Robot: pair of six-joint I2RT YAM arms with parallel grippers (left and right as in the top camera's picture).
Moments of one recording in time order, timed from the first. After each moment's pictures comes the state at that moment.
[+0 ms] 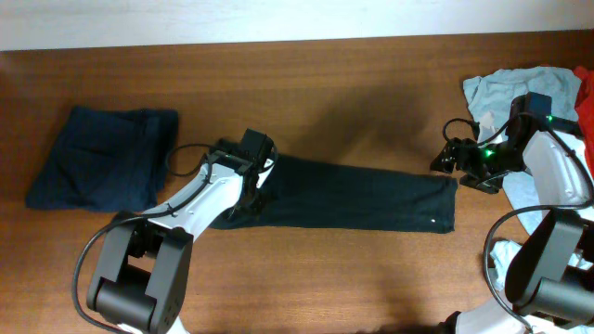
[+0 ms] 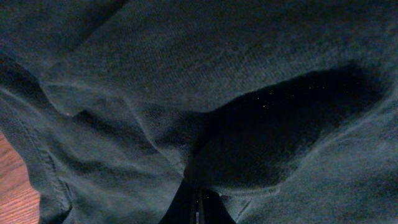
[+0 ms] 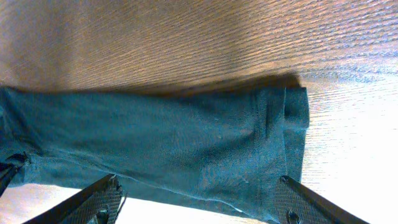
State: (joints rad) left arm -0.41 1.83 1.11 -0.72 -0.14 0.07; right arm -0.35 1.78 1.32 -1.04 -0.44 0.00
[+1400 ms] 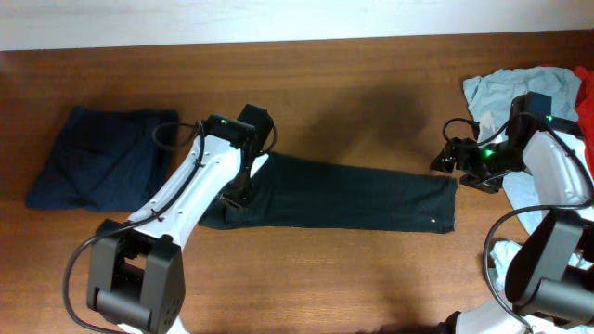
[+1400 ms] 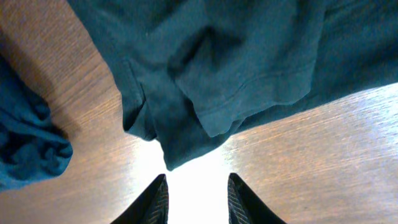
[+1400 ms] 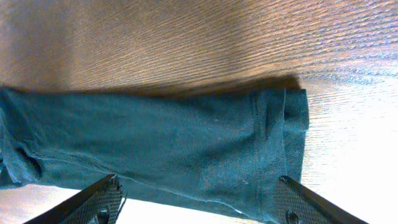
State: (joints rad) left arm -0.41 1.83 1.43 -1.26 -0.21 0.11; right arm -0.34 1.78 1.32 -1.04 -0.44 0.00
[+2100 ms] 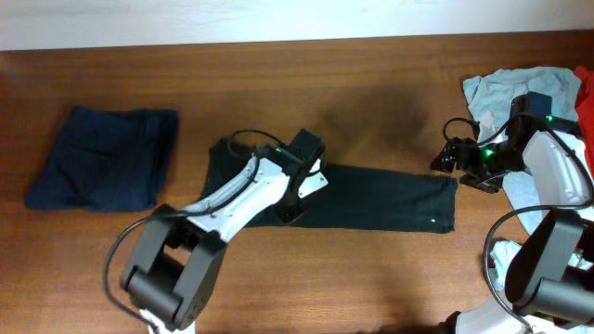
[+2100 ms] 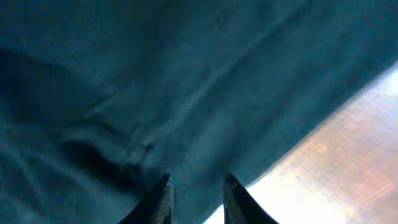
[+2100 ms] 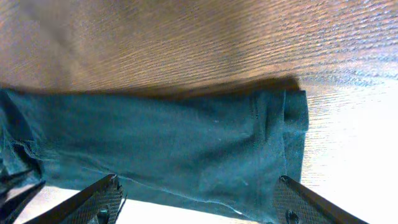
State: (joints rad) left arm -0.63 1.93 1.33 -0.91 -0.08 0.35; right arm -0.34 1.78 1.32 -1.03 -0.44 0.00
